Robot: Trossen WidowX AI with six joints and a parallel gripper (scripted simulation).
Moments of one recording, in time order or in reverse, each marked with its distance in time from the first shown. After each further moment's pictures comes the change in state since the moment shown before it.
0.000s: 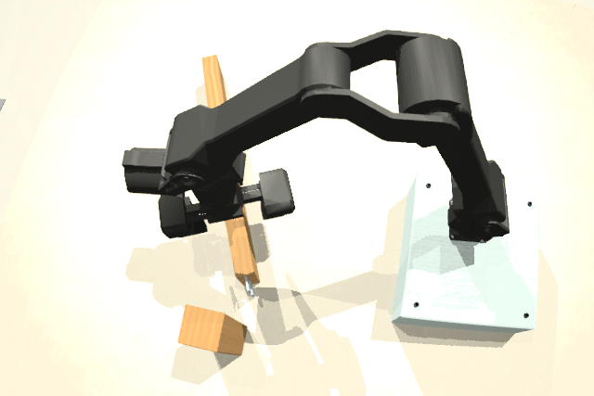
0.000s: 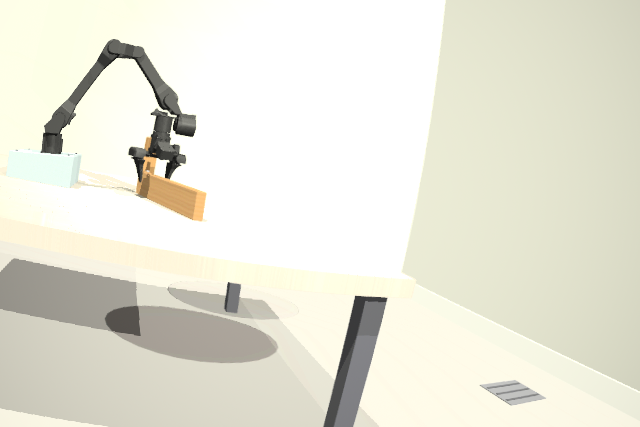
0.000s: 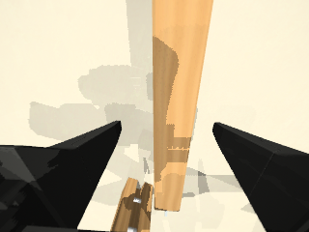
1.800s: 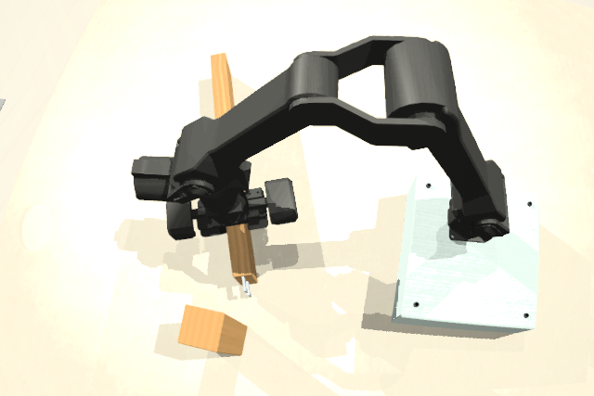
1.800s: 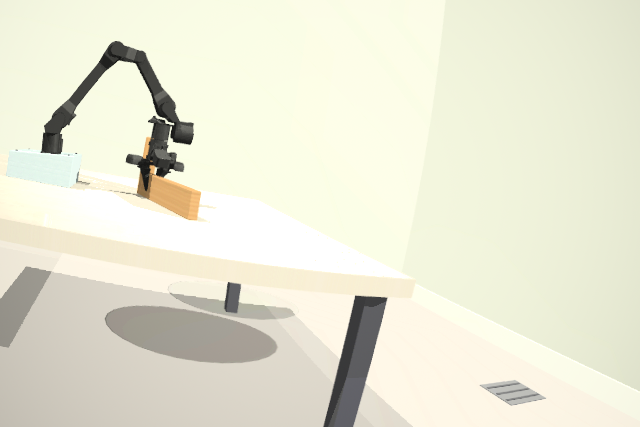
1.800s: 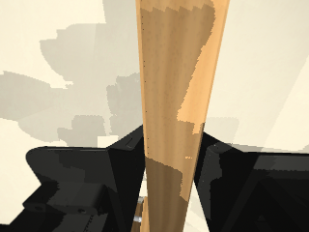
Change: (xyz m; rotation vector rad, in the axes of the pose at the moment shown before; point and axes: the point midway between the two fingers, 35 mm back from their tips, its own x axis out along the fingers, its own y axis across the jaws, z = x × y) arm 0.024 -0.004 -0.001 0.056 0.000 -0.007
